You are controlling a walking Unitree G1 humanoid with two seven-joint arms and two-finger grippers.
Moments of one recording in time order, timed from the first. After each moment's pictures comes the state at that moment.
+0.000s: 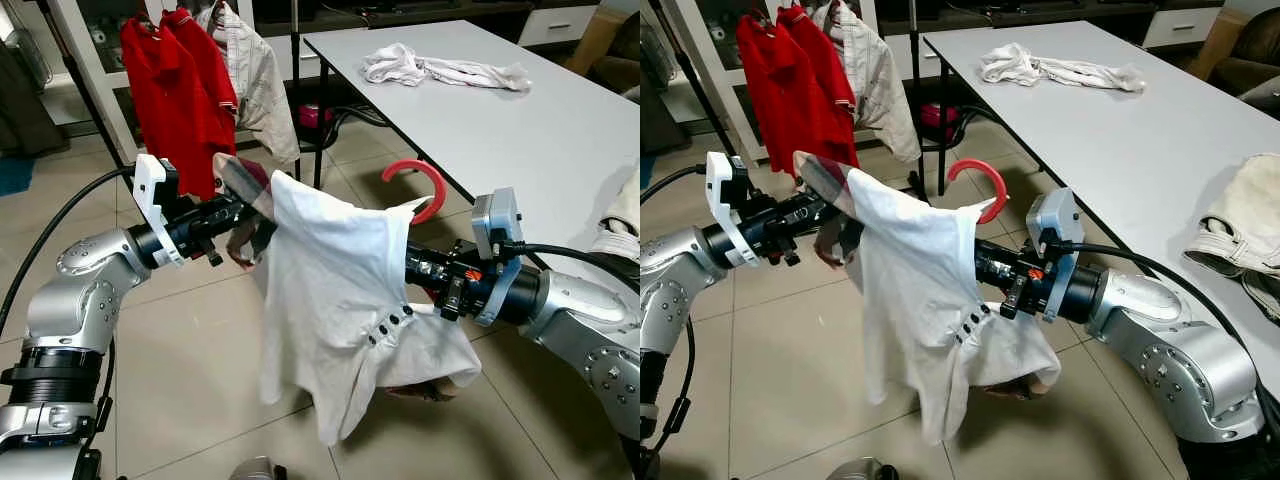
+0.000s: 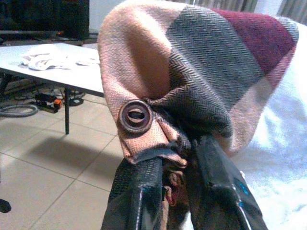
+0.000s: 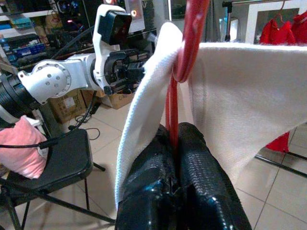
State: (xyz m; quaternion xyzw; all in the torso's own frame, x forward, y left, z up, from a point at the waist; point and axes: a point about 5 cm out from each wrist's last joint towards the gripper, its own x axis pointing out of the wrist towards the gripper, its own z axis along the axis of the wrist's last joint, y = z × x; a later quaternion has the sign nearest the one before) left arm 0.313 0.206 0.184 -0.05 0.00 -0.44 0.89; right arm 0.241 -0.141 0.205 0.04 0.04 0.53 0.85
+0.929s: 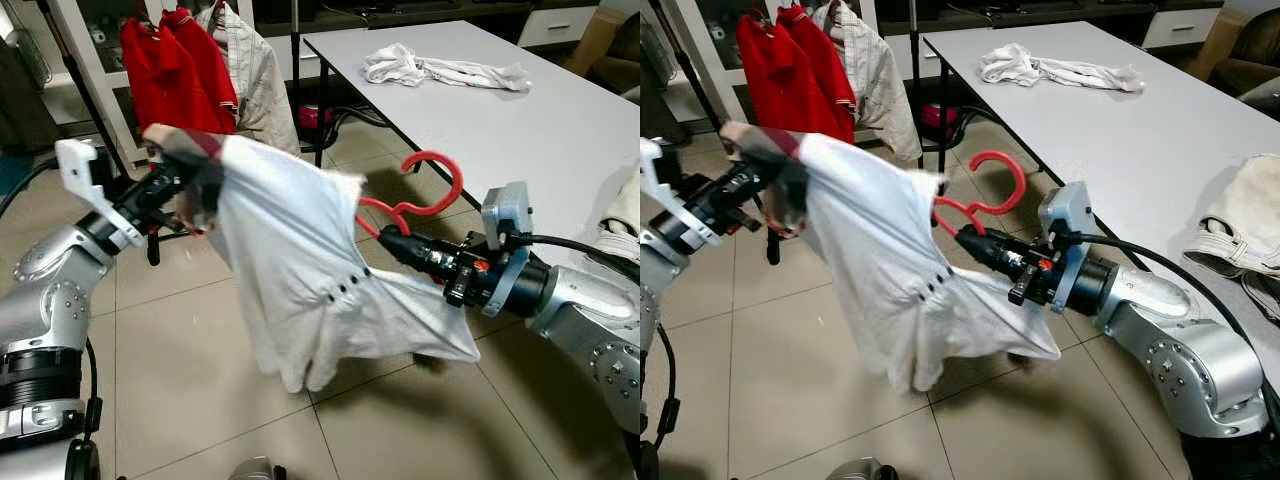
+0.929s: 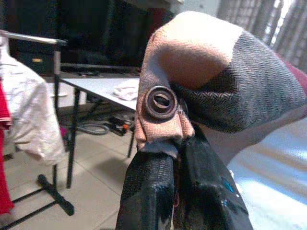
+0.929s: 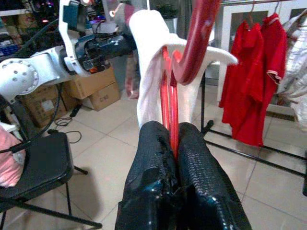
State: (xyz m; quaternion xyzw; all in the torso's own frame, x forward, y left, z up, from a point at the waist) left arm 0.318 0.255 0.194 -0.09 -0.07 -0.27 0.96; right arm 0.249 -0.153 0.204 0.03 0.04 0.48 0.87
